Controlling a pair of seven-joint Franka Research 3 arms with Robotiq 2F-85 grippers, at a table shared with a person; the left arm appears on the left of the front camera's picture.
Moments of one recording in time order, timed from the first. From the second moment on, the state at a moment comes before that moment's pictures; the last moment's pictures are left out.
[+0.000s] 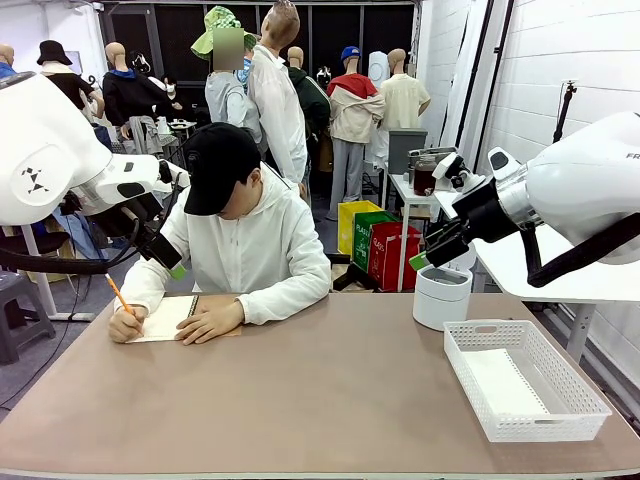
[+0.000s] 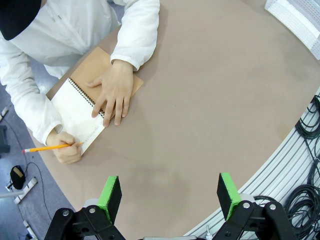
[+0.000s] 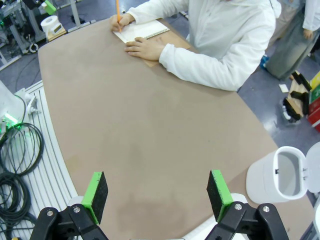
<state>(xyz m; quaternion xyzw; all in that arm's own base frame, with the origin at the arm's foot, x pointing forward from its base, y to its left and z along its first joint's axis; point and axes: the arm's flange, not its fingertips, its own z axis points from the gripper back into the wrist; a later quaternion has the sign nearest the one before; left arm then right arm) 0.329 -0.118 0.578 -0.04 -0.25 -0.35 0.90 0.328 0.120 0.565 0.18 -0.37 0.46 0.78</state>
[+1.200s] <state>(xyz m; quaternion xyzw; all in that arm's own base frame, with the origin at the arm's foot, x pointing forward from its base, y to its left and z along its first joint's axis) 0.329 -0.118 0.578 -0.04 -0.25 -0.35 0.90 0.328 0.120 0.565 0.18 -0.37 0.46 0.78</state>
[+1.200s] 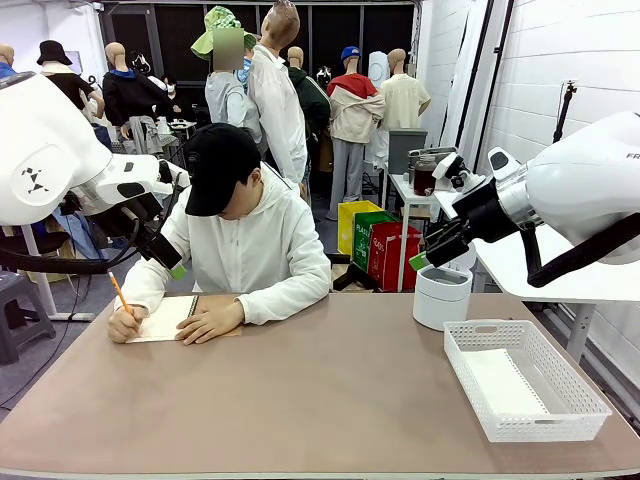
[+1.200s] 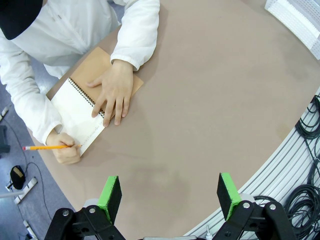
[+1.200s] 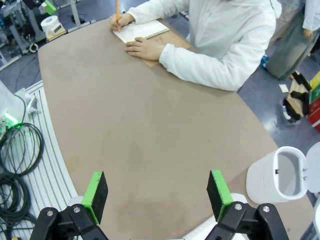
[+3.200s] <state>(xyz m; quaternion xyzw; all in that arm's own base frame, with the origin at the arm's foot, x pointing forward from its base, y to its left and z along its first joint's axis) 0.329 -0.118 0.578 -0.04 -0.25 -0.35 0.90 0.328 0.120 0.565 0.18 -0.37 0.46 0.78</state>
